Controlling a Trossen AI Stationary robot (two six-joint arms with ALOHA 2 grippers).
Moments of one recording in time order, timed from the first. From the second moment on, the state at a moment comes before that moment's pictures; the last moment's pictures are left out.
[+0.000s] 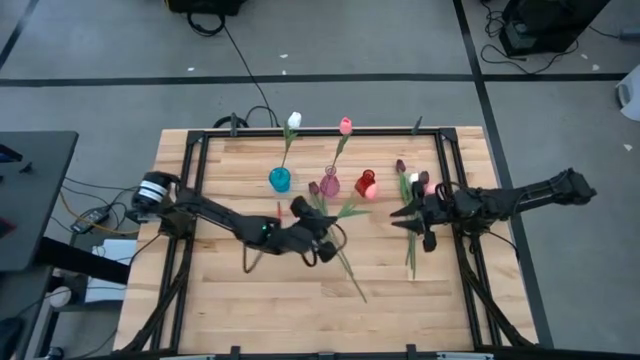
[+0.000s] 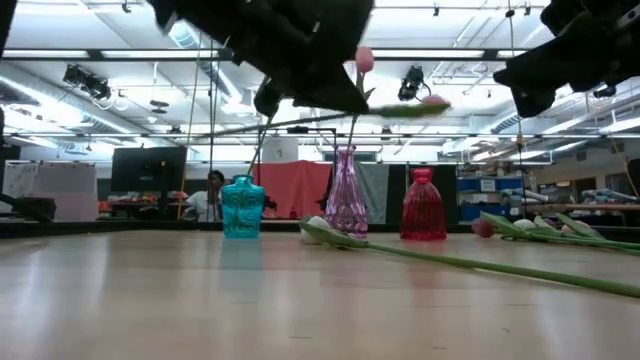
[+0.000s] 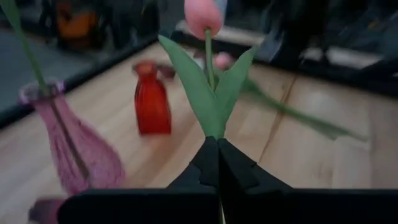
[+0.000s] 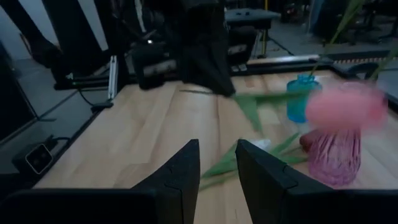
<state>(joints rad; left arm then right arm) -0.26 1.74 1.02 0.32 -0.73 -0.33 0.17 0.45 0.20 0.07 0.10 0.14</state>
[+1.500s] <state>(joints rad) -0.23 1.97 1.07 0.95 -0.48 -0.01 0.17 1.09 0.21 0.91 0.08 0.04</state>
